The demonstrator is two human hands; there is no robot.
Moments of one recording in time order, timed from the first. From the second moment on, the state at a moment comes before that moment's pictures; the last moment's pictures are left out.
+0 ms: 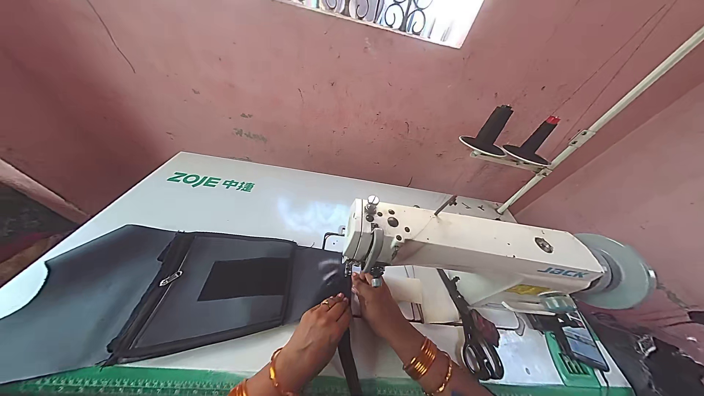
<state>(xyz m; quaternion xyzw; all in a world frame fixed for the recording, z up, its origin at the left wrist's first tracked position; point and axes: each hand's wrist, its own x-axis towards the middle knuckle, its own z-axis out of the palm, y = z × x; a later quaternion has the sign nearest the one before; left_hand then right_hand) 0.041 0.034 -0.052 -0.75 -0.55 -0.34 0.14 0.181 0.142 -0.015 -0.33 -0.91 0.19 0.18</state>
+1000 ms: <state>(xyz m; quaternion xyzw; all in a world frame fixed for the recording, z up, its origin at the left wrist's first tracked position) 0.039 0.029 -0.059 -0.73 -0.56 -0.36 0.14 0.387 0.135 0.011 -0.62 -0.75 0.00 0.24</state>
